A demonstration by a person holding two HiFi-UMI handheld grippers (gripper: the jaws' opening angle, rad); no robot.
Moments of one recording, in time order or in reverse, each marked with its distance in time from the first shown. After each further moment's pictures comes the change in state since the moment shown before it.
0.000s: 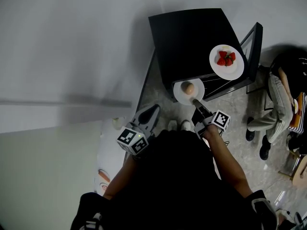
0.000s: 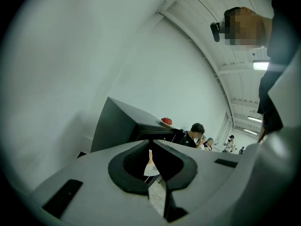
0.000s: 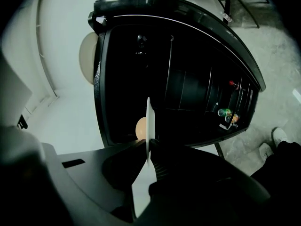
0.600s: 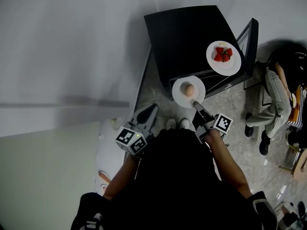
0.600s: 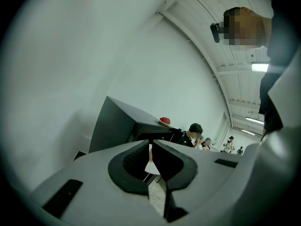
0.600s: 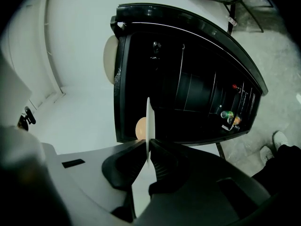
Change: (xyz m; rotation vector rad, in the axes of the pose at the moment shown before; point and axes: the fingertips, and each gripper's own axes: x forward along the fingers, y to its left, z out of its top) left arm -0.005 0.002 -0.003 -0.004 -0.002 -0.029; right arm -0.024 0.035 -0.011 -0.054 -0.008 0.046
